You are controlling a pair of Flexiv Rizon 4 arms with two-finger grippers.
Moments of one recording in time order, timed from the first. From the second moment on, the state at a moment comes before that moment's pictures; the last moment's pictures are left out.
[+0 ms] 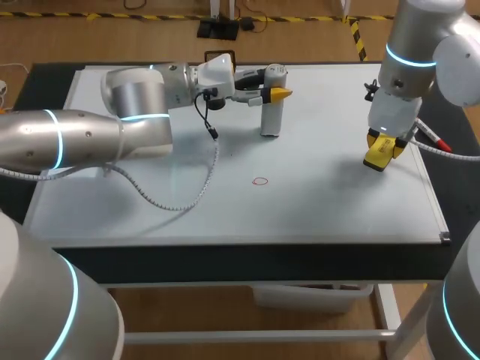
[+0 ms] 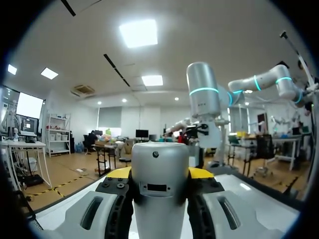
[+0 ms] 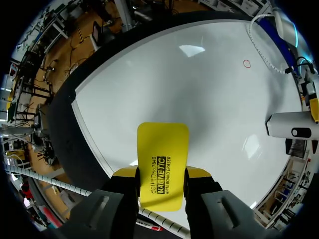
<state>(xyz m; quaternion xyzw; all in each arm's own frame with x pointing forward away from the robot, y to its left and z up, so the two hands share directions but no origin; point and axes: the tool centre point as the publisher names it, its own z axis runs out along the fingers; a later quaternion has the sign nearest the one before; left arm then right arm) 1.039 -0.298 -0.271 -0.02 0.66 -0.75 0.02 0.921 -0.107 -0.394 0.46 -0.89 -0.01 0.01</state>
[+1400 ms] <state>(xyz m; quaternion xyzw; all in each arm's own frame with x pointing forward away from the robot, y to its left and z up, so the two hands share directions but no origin) 1.042 -0.265 -0.233 -0.01 0.65 -0.76 0.04 0.921 -0.107 -0.394 0.46 -0.89 -0.01 0.01</state>
